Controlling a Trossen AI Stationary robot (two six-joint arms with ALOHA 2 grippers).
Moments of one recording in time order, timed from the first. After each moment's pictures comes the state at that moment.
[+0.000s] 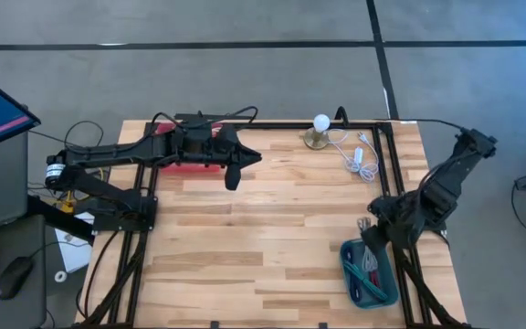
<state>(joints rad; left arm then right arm) 0.14 1.30 1.20 -0.20 0.04 -0.15 0.79 0.89 0.90 -1.08 0.20 1.78</state>
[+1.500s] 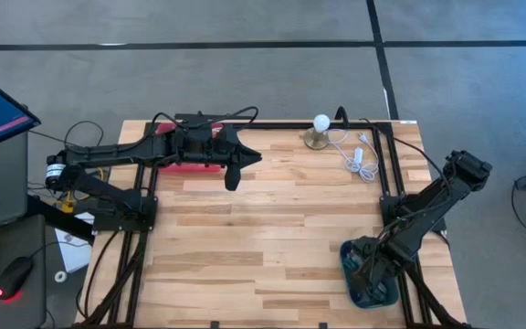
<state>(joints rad) 0.14 1.30 1.20 -0.20 0.04 -0.11 0.82 1.39 0.90 -0.94 -0.23 1.83</state>
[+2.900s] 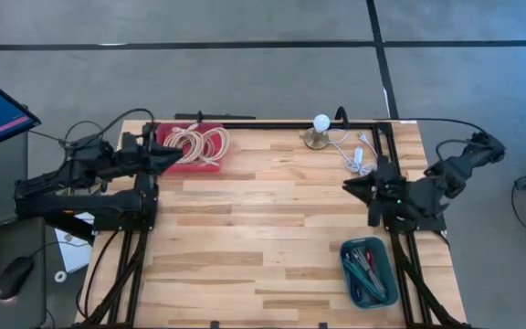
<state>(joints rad) 0.13 0.46 0.76 -0.19 -0.04 -0.03 0.60 0.72 0.90 -0.61 0.84 0.54</state>
